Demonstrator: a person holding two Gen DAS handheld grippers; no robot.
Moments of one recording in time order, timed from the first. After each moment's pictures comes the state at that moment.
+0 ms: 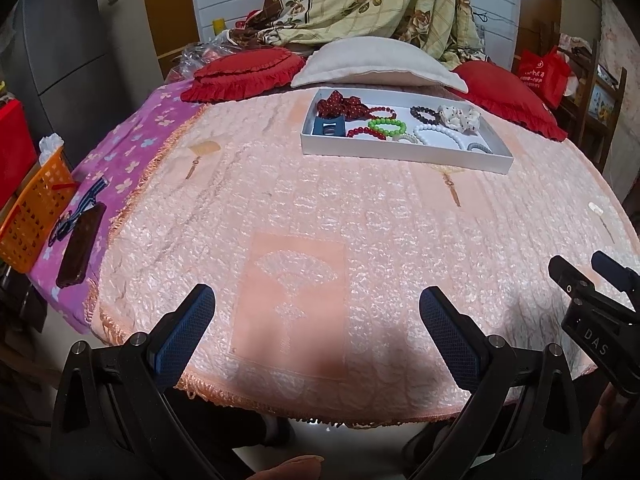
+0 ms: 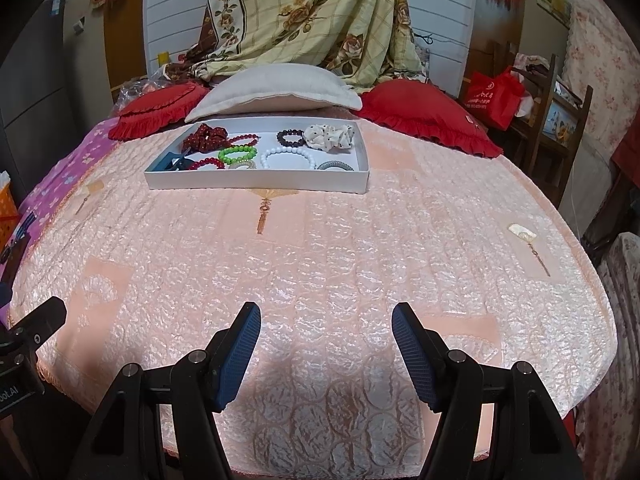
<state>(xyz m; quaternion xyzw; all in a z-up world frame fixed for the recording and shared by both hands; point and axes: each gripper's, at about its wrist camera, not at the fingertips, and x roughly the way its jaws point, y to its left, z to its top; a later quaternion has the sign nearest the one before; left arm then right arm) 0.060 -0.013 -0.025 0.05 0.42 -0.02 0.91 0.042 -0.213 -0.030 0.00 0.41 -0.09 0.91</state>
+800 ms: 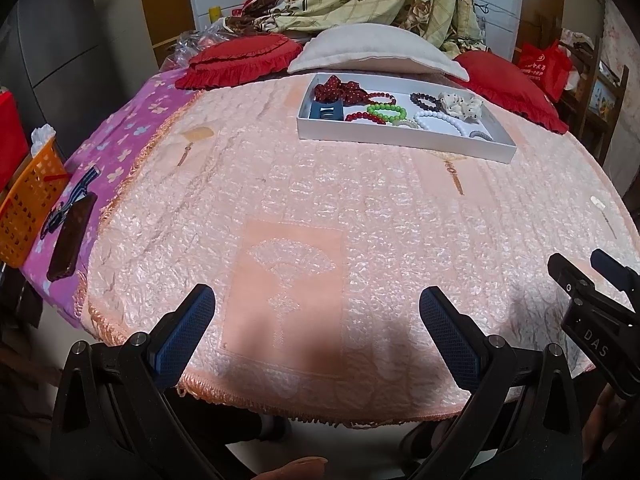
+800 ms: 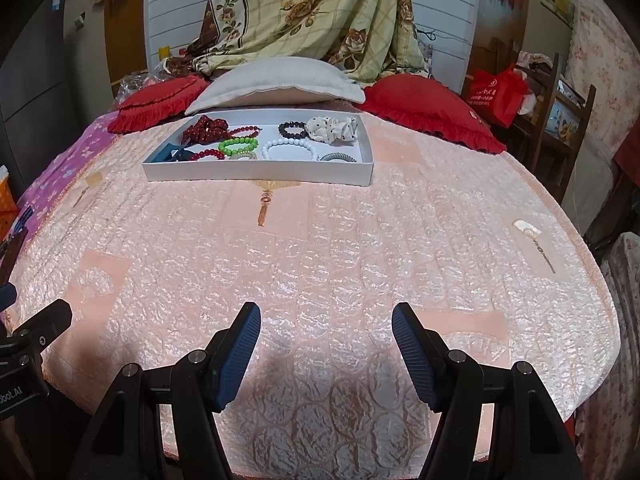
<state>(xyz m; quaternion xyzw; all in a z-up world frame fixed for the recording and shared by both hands) 0.068 -0.012 -0.036 0.04 0.43 -0.03 0.90 0.045 -0.211 -0.040 0.00 0.42 -0.09 0.90</state>
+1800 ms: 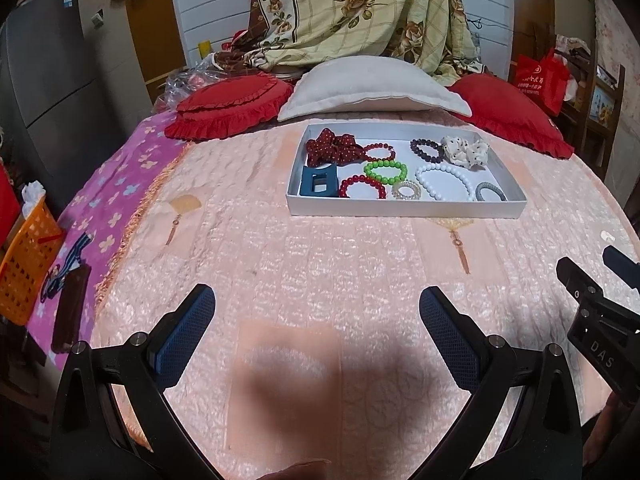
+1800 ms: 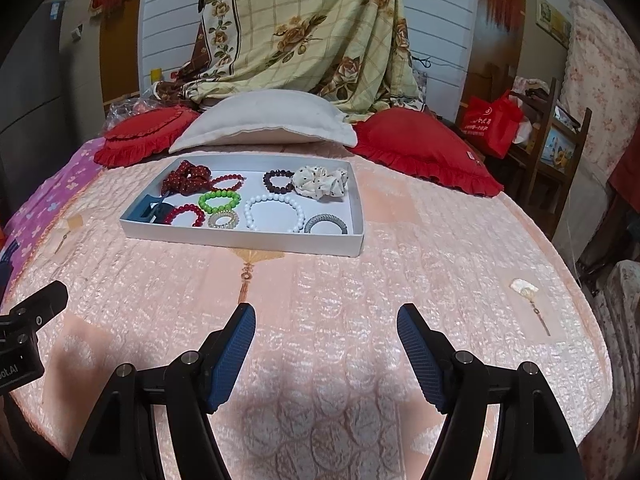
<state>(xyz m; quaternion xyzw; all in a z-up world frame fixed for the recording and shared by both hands) 0.140 -0.030 -0.005 0.07 0.39 -0.03 0.92 0.108 -0.227 -0.011 -0.02 0.38 -0.11 0.92</state>
